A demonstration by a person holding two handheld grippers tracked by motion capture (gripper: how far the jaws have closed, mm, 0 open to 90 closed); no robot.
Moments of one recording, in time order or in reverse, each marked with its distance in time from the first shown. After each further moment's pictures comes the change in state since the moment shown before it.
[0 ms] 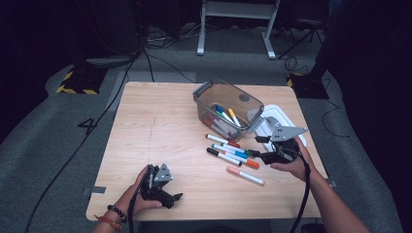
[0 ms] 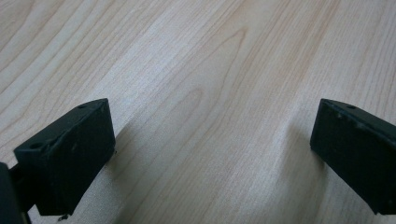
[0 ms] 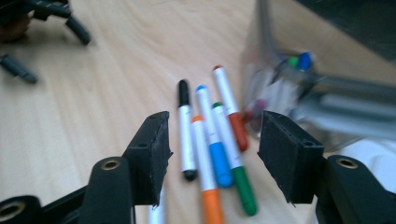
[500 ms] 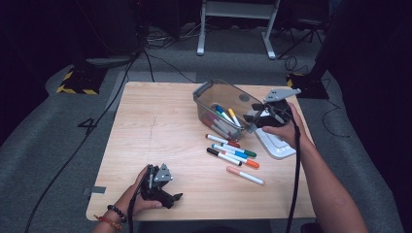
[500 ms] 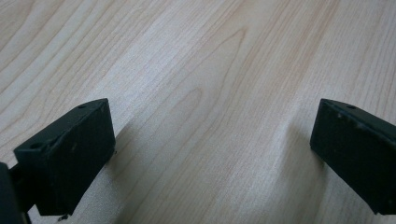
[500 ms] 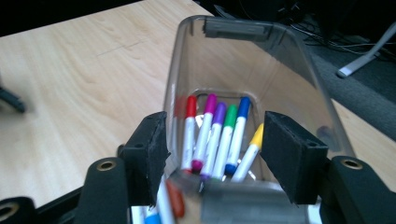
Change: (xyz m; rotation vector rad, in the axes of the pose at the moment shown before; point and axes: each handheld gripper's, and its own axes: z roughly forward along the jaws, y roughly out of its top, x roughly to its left) left arm 0.000 0.000 0.000 0.001 -0.002 0.004; right arm -0.063 0.069 0.014 -0.025 -0.087 0.078
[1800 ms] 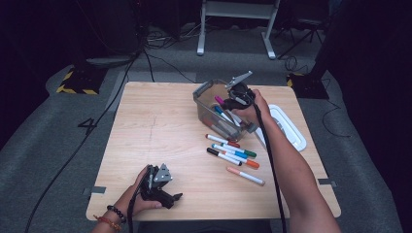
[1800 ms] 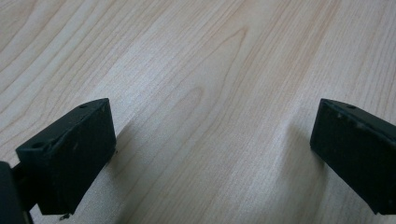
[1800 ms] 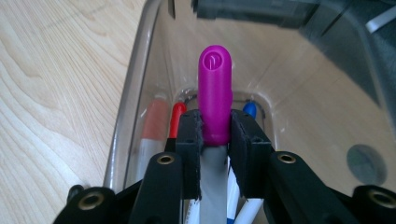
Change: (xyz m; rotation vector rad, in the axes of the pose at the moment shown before) left arm -0.001 -0.001 -0.001 -0.001 0.007 -0.004; right arm -0.016 0.052 0.120 0.256 0.007 -0.022
